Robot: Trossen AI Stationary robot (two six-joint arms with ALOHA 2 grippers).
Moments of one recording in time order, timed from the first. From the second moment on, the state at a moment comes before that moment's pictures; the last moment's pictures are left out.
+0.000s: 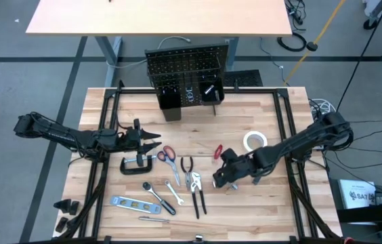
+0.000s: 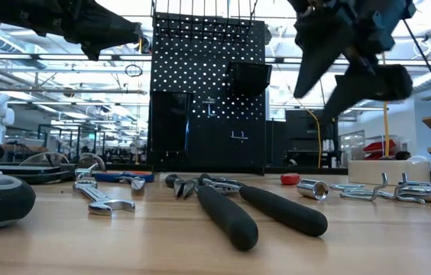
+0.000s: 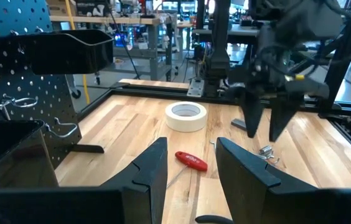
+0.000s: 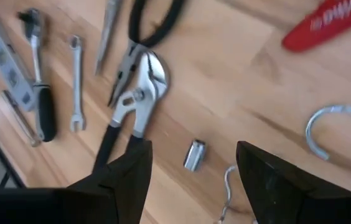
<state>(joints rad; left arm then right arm) -0.18 0.73 0.35 0.28 -0.32 -0.05 0.38 1.56 1.00 -0.46 0.23 1.37</state>
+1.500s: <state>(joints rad) -0.18 0.73 0.35 0.29 -0.32 -0.07 0.42 2.05 1.36 -0.74 0.20 1.40</state>
